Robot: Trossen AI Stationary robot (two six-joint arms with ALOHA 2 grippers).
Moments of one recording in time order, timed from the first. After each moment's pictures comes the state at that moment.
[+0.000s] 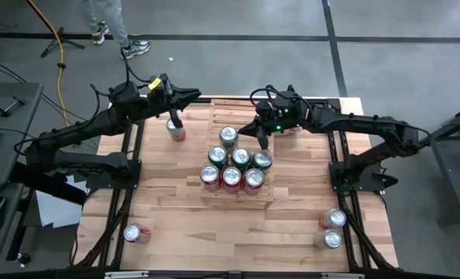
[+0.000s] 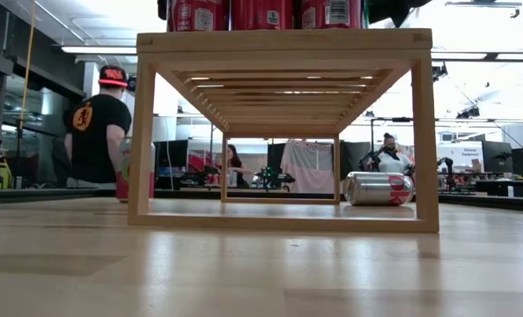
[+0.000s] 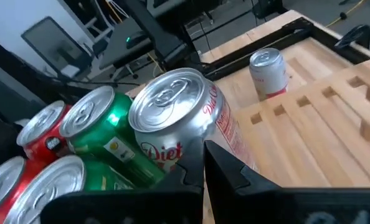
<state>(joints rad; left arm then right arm) 0.43 0.96 0.92 0.18 0.06 -0.12 -0.30 1.39 1.10 -0.08 -0.36 0.34</state>
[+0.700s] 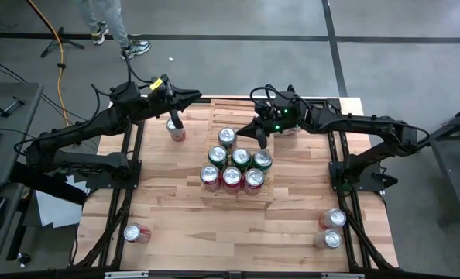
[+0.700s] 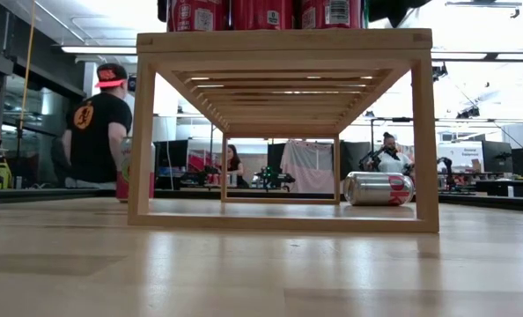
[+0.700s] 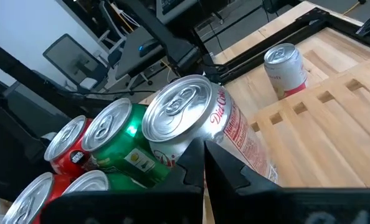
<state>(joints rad) 0.43 0.96 0.92 0.15 0.06 -0.12 -0.29 1.40 1.10 -0.03 -0.40 0.46</state>
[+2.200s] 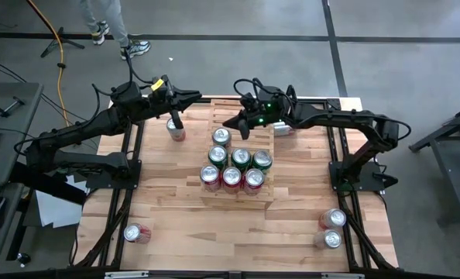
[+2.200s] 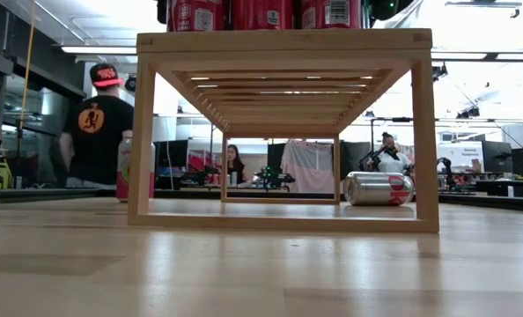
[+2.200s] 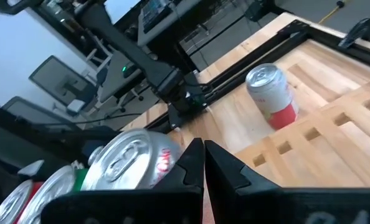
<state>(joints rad) 0.43 0.96 0.92 0.13 0.06 -0.12 -0.31 1.59 1.25 0.03 -0.36 0.52</state>
